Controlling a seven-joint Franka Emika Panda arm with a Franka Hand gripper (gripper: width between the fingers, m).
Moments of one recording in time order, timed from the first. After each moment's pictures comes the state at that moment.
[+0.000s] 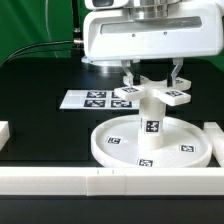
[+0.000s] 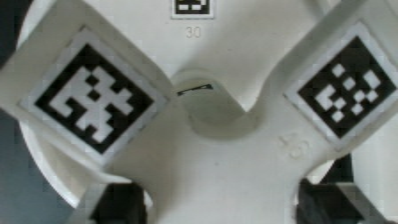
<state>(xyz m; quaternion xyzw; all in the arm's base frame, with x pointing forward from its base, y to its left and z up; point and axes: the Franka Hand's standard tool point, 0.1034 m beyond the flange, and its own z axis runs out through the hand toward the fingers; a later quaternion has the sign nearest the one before) 0.550 0.038 0.106 -0.99 0.16 -0.01 0.05</state>
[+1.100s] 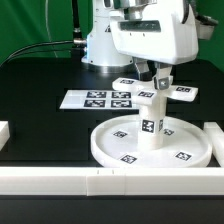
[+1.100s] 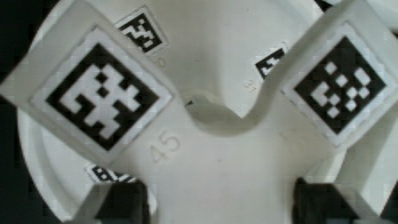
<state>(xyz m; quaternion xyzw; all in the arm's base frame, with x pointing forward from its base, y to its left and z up) 0.549 0.040 0.106 -0.80 0.59 0.01 0.09</state>
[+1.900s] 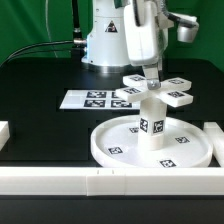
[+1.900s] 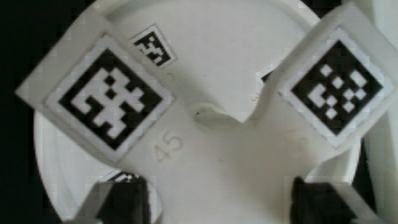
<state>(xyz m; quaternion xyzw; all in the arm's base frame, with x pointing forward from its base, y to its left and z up) 0.550 0.044 0.108 -0.59 0.80 0.02 0.12</state>
